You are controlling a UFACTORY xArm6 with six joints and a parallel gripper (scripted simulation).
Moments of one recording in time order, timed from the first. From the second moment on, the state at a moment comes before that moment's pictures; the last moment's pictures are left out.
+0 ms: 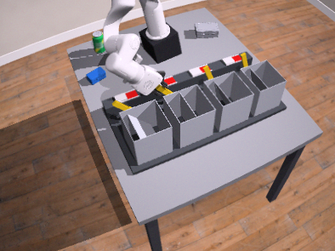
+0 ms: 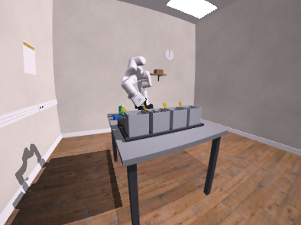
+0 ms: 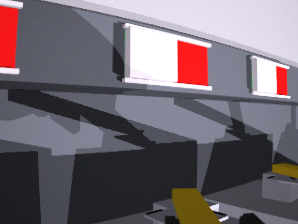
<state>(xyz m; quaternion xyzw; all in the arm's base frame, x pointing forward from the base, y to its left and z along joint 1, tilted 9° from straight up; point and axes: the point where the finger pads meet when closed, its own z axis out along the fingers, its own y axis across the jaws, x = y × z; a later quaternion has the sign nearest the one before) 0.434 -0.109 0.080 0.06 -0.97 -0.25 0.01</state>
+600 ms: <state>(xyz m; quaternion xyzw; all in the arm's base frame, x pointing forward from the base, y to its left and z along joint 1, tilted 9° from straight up) 0.437 -0.136 0.128 0.06 -0.97 -0.25 0.01</state>
